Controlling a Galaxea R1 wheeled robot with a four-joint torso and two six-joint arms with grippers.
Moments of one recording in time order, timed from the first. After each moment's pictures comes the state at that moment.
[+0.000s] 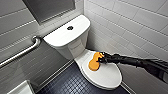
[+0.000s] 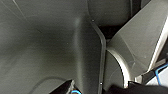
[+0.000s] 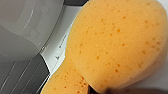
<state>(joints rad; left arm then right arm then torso) 1.36 2.84 -2.29 -0.04 0.05 0.25 -0.18 2.76 -1.89 -0.45 -0.47 0.94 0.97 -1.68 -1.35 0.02</state>
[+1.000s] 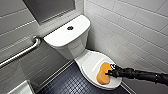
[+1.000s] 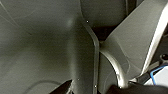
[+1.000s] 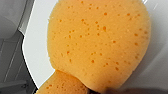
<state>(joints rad) 1.36 2.86 -2.29 -0.04 0.06 0.26 -0.36 2.44 -1.52 -0.76 -0.49 1.26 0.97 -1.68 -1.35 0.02</state>
